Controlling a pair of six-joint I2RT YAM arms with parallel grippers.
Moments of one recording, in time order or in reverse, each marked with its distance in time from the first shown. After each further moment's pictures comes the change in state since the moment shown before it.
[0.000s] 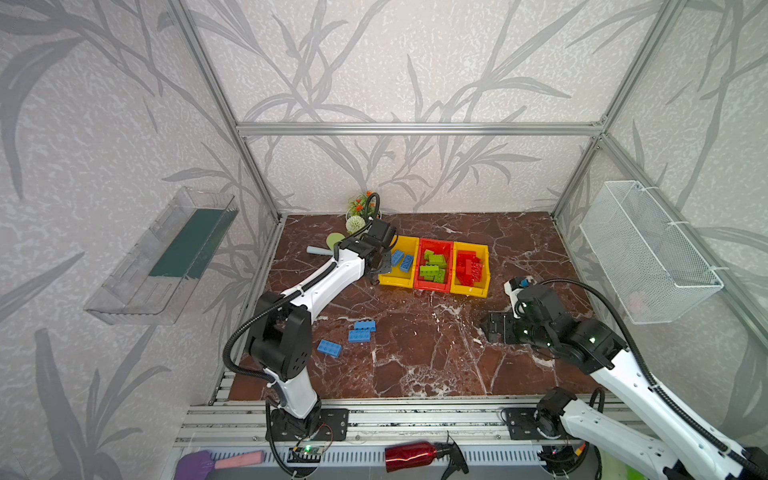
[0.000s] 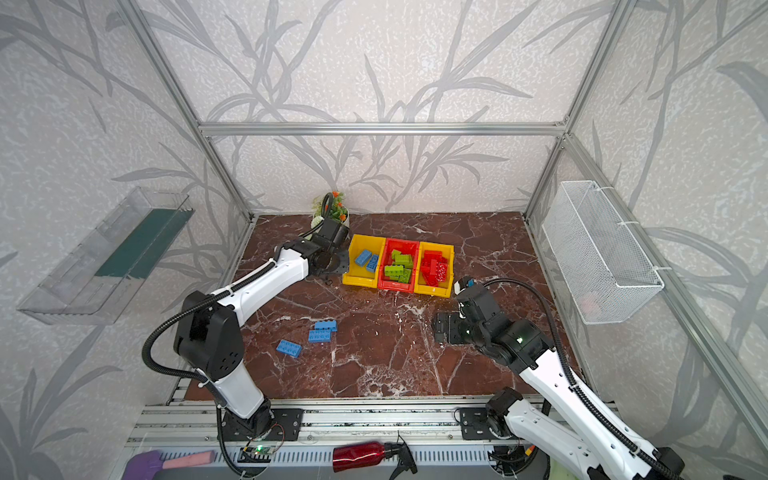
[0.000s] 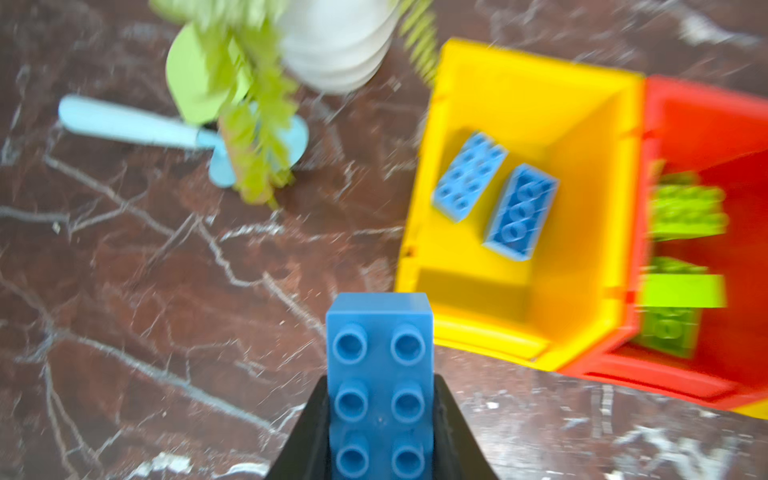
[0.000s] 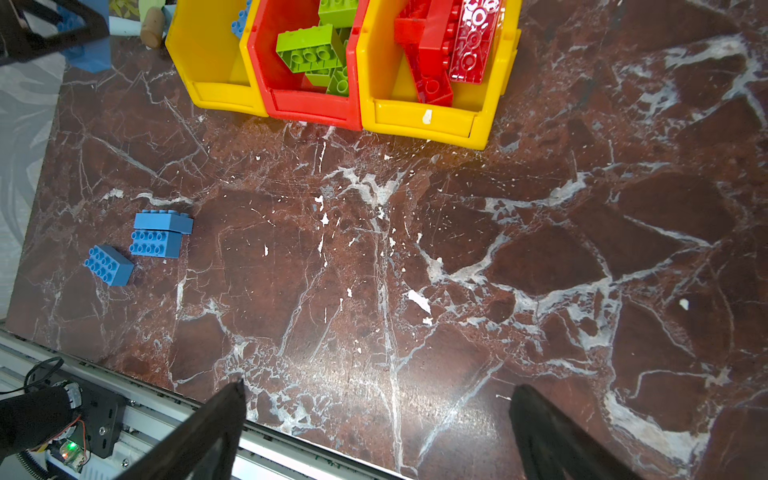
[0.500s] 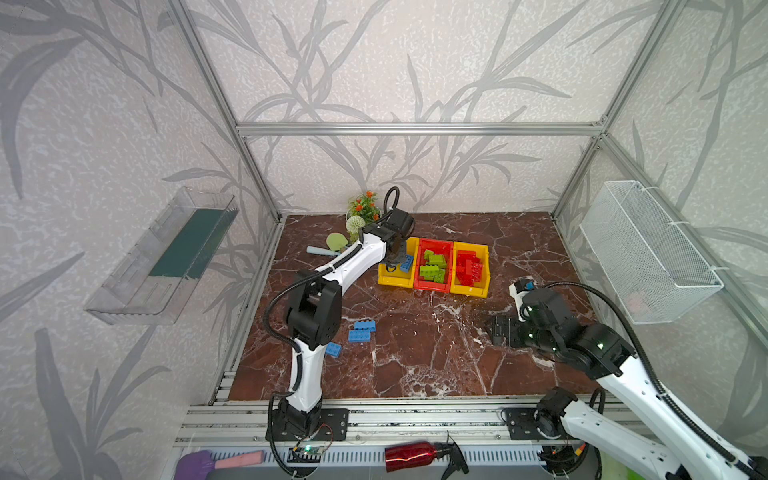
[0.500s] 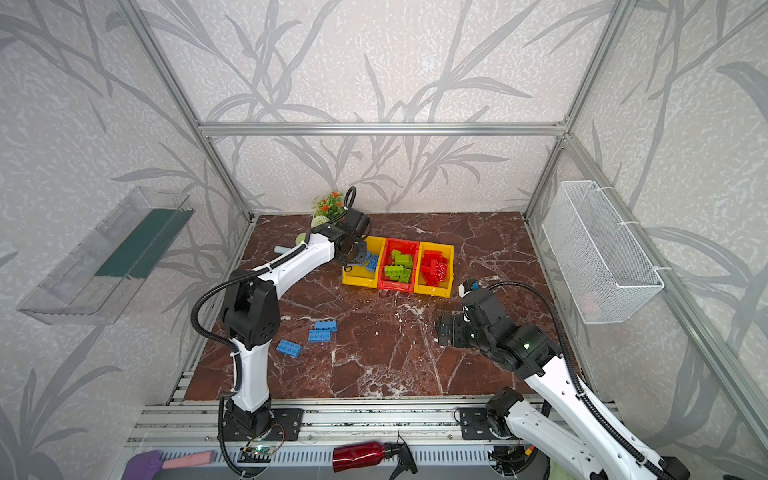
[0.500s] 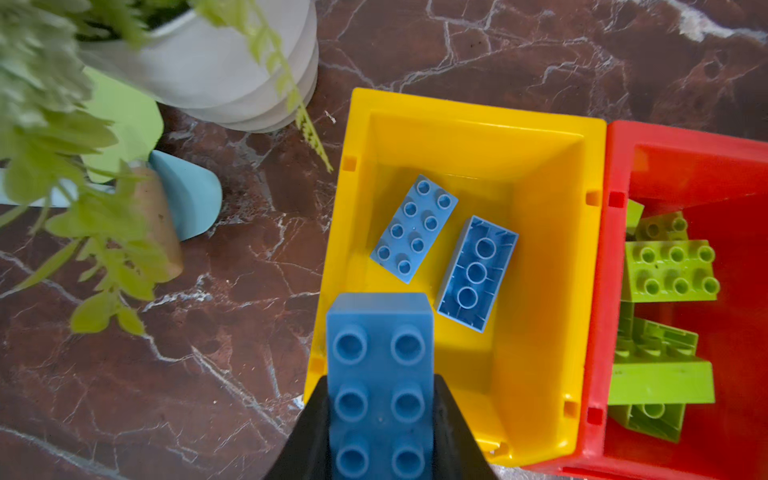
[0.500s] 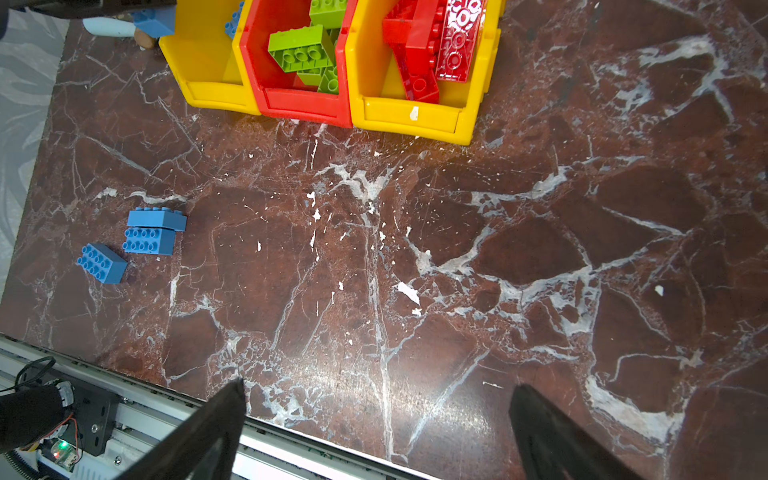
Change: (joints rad) left arm -0.030 0.335 0.336 -0.084 0.012 0.024; right arm 0.000 -0.034 0.000 -0.043 0.018 0.000
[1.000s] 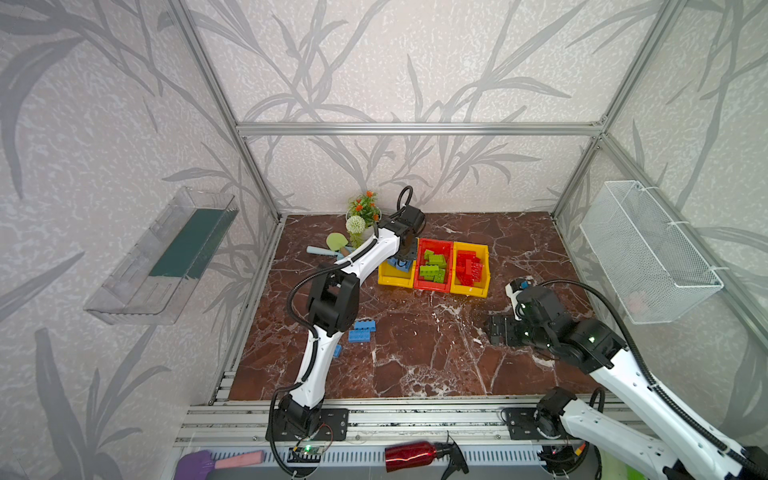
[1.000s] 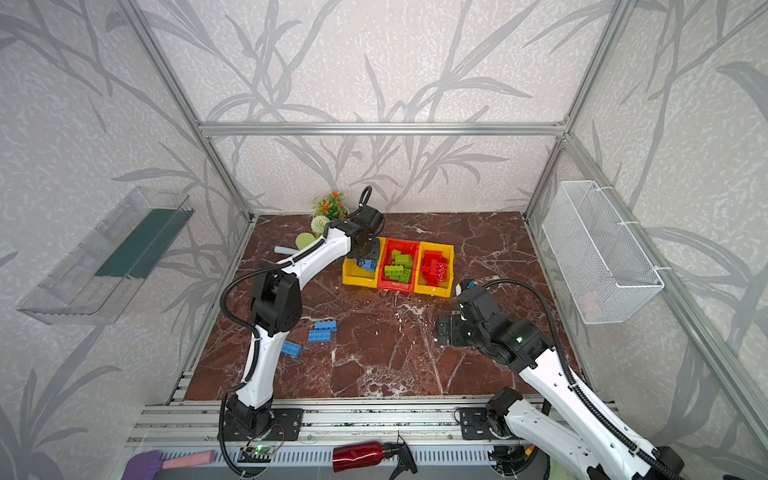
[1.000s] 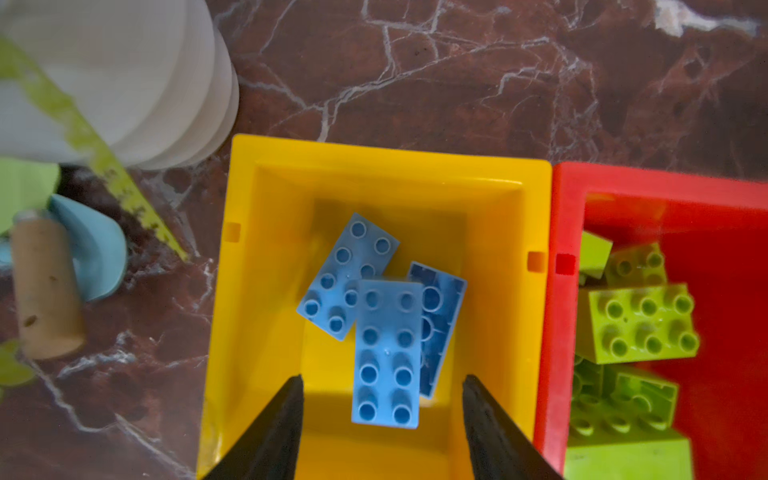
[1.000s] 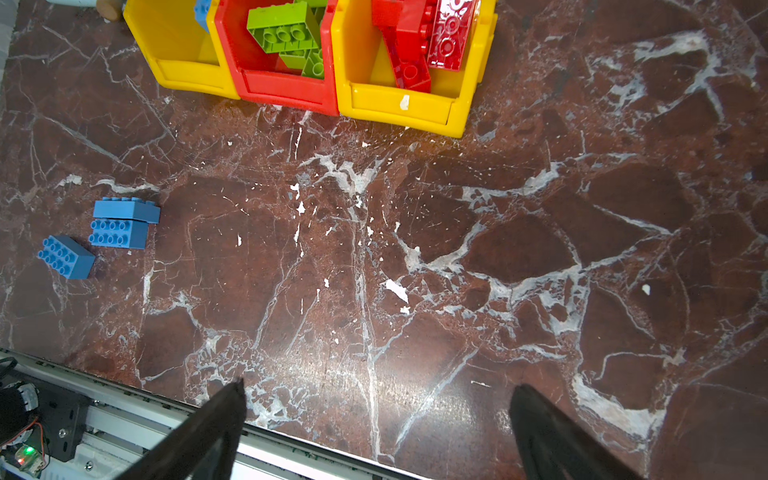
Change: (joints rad) left arm -0.021 0.181 0.226 -0.066 0.026 0.008; right arm 0.000 0.054 0.000 -0.002 0.017 -0.026
